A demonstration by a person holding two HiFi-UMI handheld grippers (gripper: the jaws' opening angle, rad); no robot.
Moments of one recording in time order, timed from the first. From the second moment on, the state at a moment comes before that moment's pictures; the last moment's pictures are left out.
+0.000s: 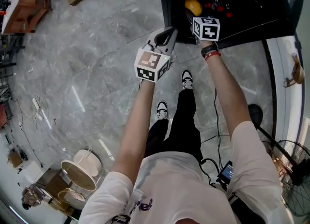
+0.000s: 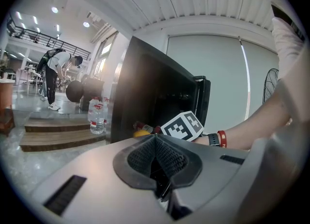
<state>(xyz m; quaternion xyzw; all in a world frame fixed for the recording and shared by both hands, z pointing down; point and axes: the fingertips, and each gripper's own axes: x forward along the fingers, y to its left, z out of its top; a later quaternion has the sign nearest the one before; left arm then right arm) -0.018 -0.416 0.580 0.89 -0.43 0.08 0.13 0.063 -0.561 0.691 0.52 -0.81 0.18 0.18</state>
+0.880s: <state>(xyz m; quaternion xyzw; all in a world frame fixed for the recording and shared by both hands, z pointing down) -0.011 -0.426 0.614 0.89 -0.42 0.08 0.15 0.068 -0.619 0.733 0.50 -0.82 0.17 0.24</state>
